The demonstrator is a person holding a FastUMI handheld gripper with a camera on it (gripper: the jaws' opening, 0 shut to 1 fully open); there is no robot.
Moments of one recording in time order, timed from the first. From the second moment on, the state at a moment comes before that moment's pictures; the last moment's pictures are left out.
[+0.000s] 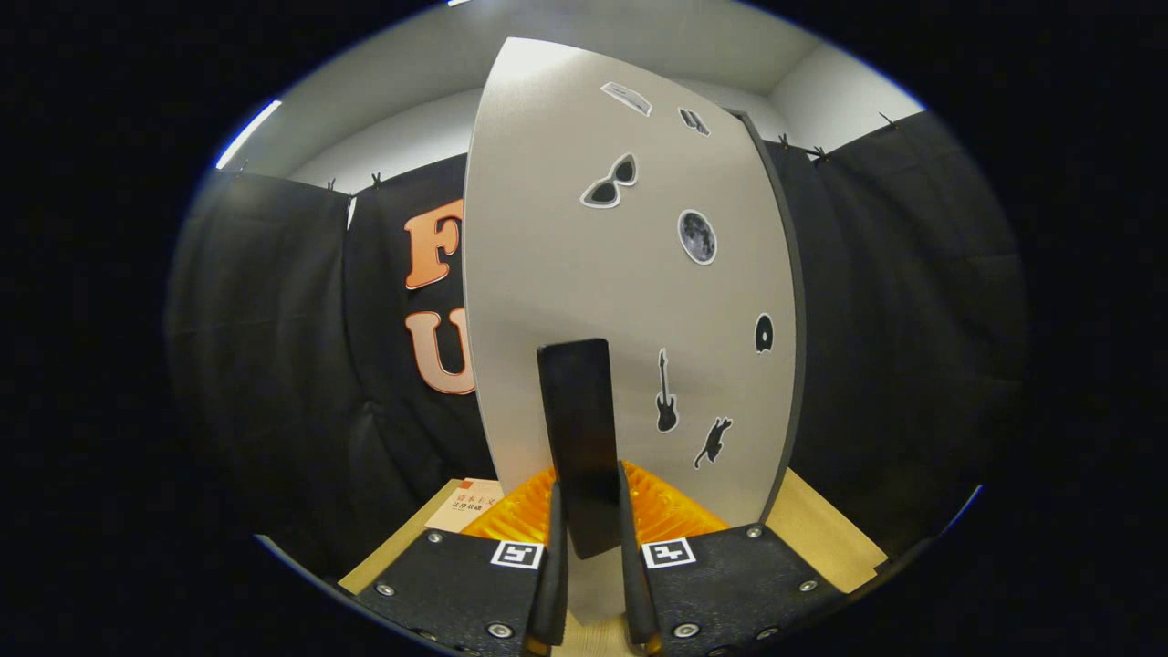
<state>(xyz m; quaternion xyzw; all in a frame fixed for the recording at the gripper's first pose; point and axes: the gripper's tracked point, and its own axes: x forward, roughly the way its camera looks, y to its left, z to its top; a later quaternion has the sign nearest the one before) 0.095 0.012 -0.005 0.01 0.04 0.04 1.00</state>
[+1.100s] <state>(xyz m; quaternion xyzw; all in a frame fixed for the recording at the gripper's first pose) 0.012 -0.165 -0.002 0.01 0.03 -0.10 0.99</state>
